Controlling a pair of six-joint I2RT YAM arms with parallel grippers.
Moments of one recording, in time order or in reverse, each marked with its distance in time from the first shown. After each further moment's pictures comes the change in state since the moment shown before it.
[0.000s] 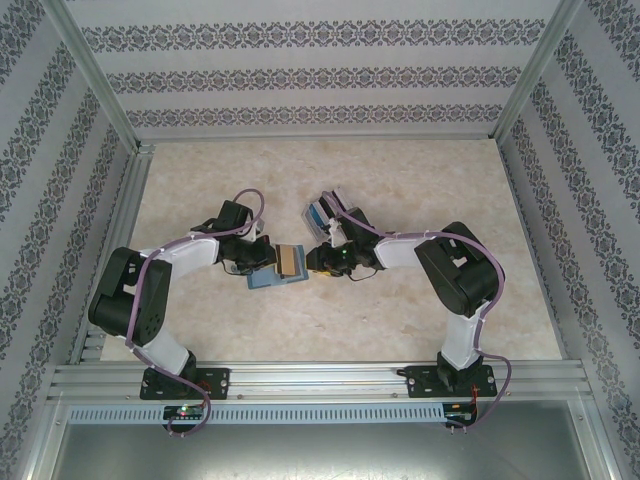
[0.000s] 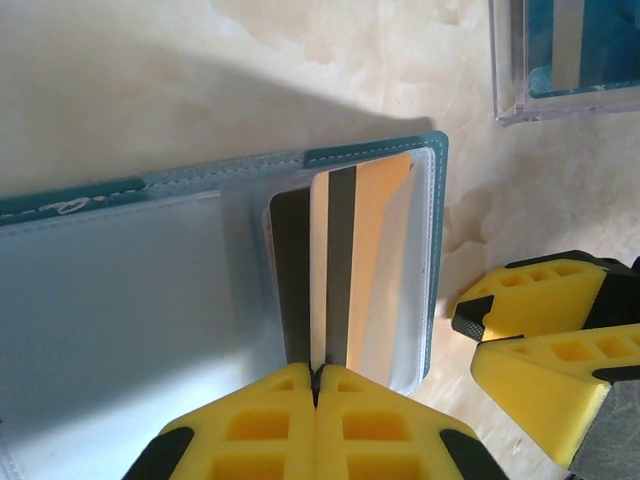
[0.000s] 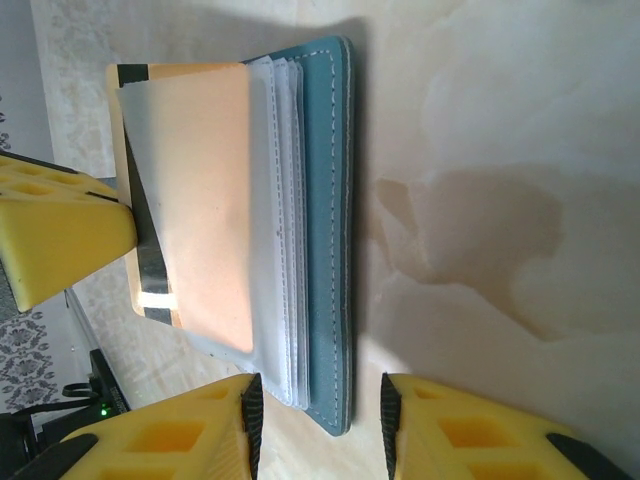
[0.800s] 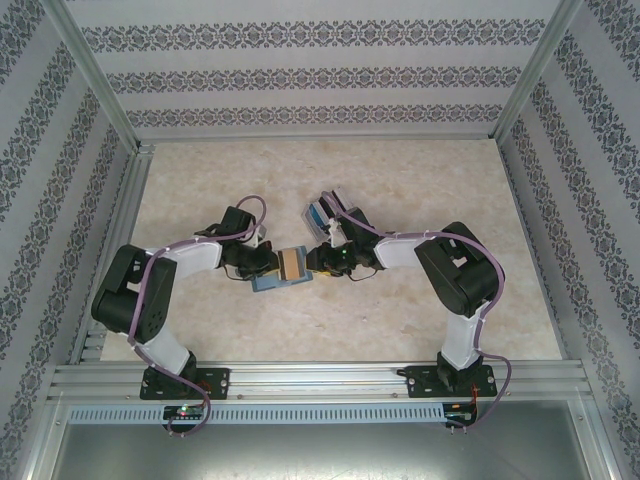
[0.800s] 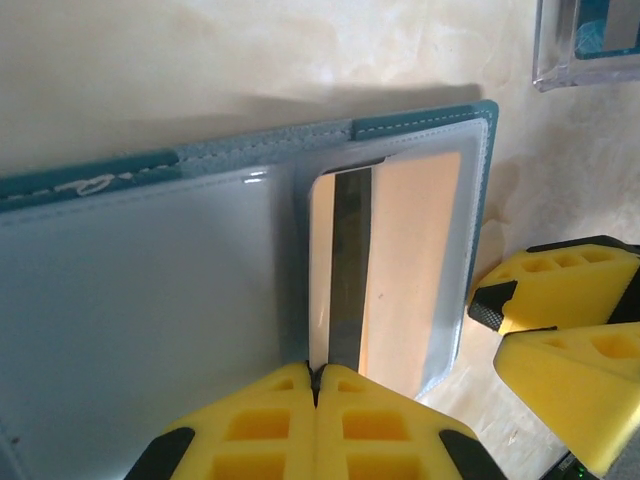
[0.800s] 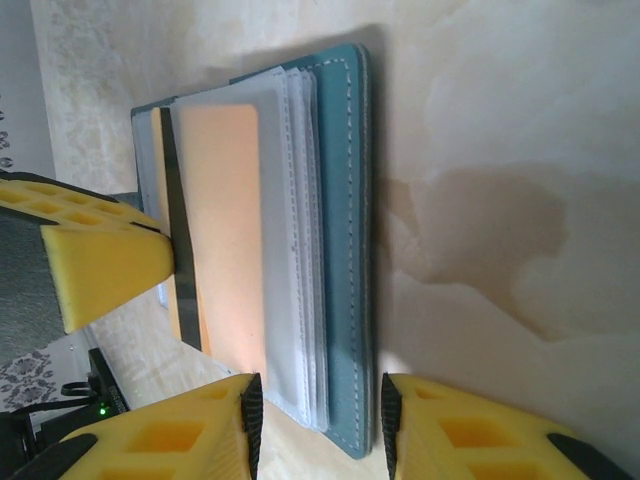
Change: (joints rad) left arm -0.022 0.030 -0.039 0.055 0.034 -0.058; right arm 0.002 0.000 0.001 -0.002 0.000 -0.004
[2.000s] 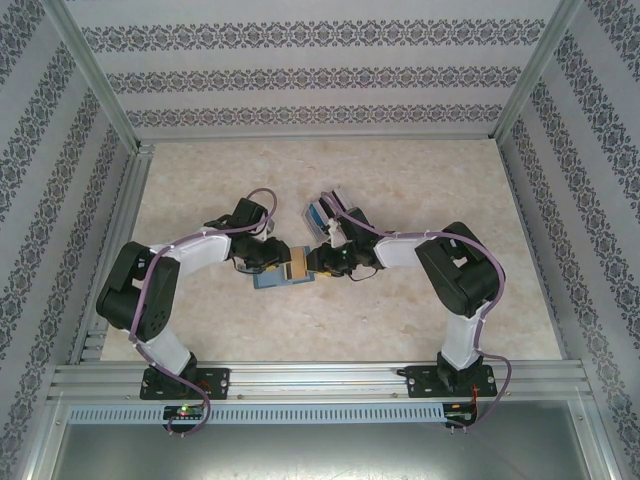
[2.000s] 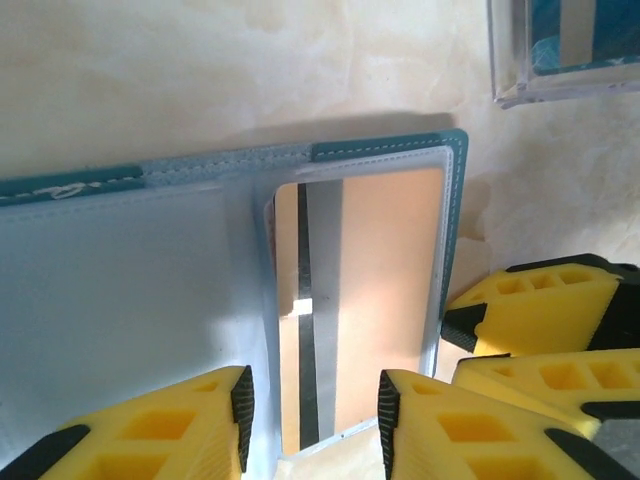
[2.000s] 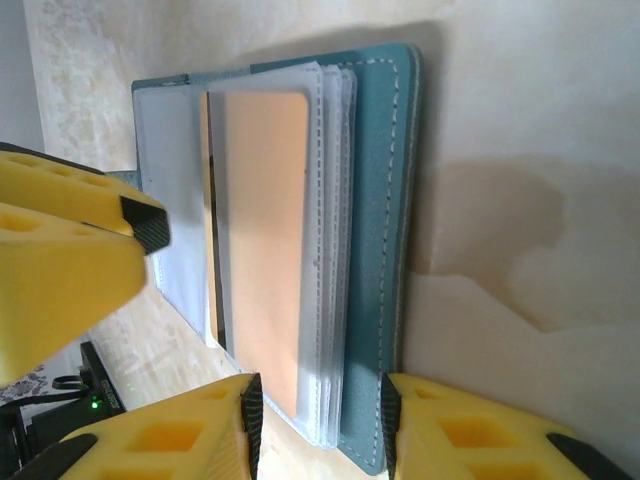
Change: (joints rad) left arm -0.063 0.010 0.129 -0.135 -0.109 0.012; right arm 0.000 -0.005 0.007 -0.038 0.002 -0.030
